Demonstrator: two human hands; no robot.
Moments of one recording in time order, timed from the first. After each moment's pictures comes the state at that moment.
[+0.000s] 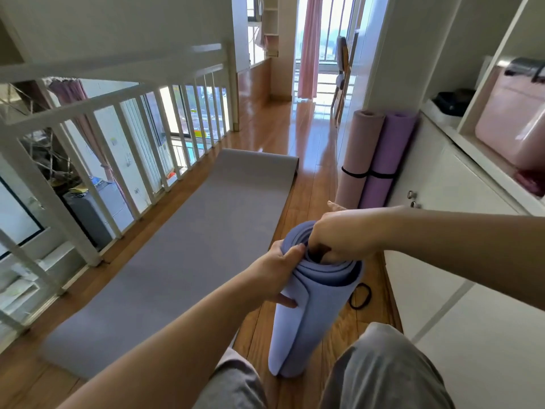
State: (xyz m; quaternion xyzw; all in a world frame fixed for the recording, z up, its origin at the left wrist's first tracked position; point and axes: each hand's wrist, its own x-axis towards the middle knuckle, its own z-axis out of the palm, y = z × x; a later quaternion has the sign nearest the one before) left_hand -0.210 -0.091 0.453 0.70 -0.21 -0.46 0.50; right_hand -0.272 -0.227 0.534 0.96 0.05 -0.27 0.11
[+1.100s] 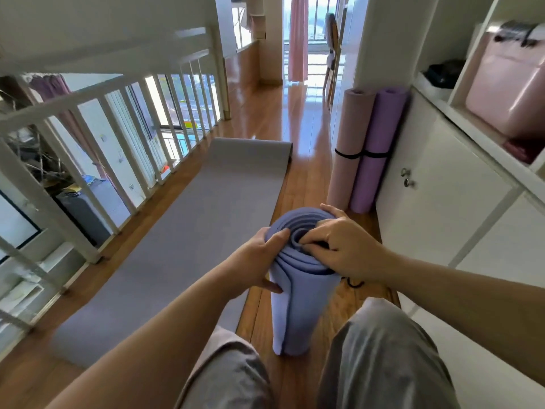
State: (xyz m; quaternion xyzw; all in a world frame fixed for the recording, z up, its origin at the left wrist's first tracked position) left_hand -0.208 -0.073 0.454 0.70 -0.25 -0.44 0.50; right_hand -0.318 -0.228 0.453 0.96 0.01 0.16 -0.21
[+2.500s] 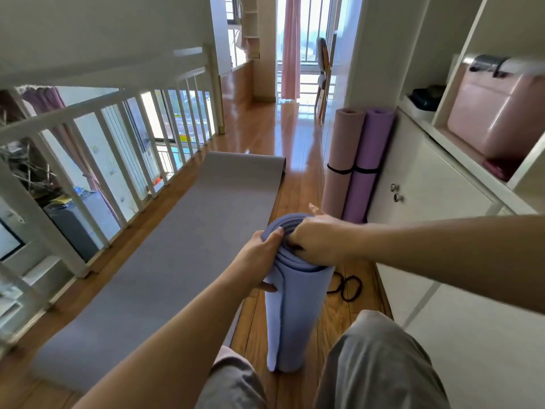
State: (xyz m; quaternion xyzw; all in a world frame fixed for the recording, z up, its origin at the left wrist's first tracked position) left_hand -0.209 -0.093 0.461 0.74 -0.18 -0.39 0.52; right_hand -0.272 -0.216 0.498 0.98 -0.01 -0.15 0.09
